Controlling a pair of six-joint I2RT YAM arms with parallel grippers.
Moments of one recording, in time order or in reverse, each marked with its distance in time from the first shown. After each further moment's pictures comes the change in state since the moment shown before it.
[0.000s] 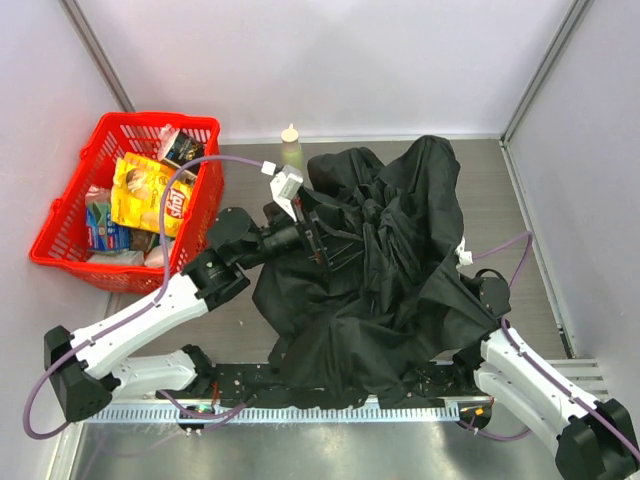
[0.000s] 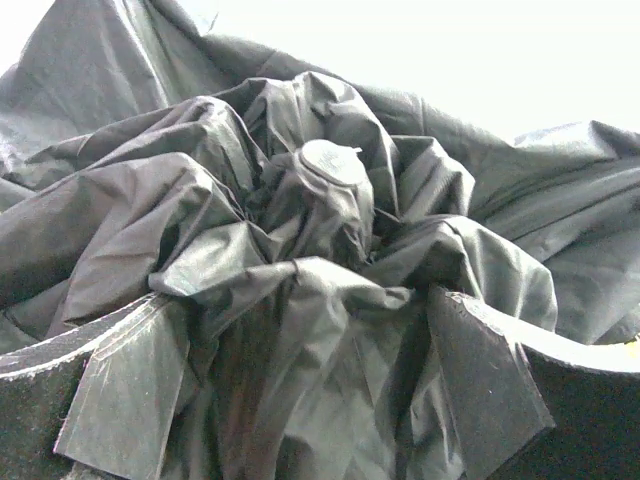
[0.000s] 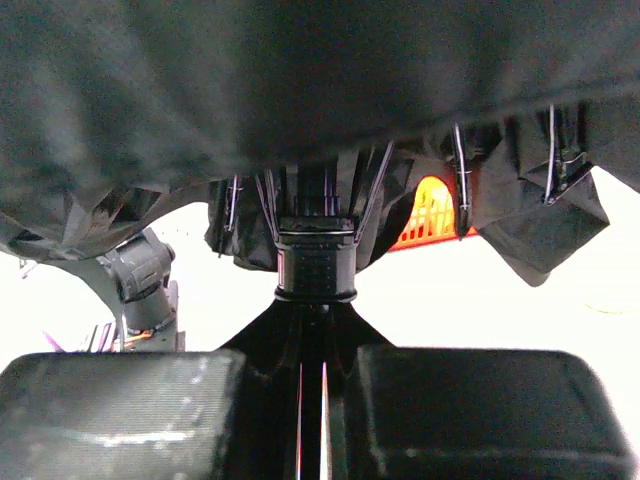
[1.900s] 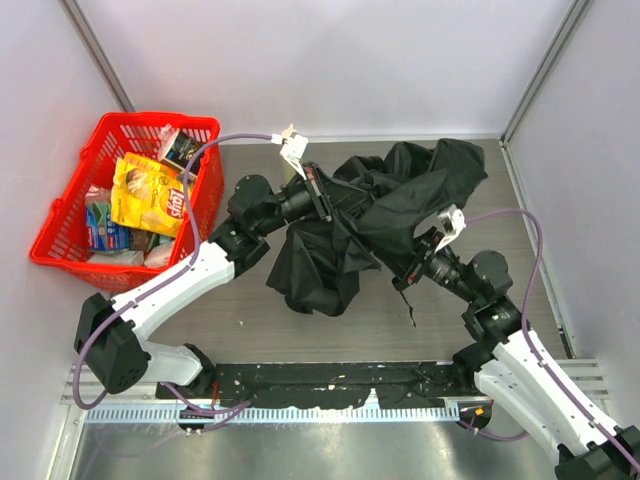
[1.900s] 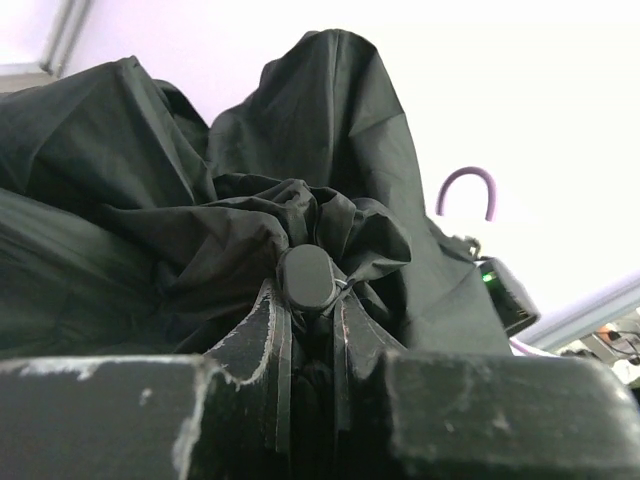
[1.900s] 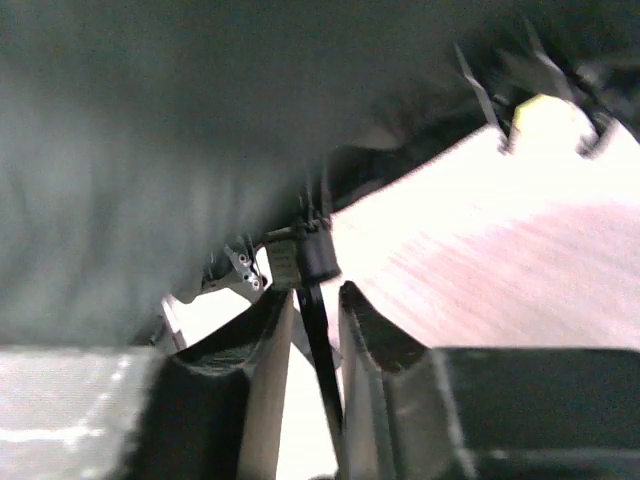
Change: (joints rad) left arm 0.151 0.254 0.111 0.146 0.037 -0.210; right arm -0.008 -0.087 0.180 -0.626 0.198 0.006
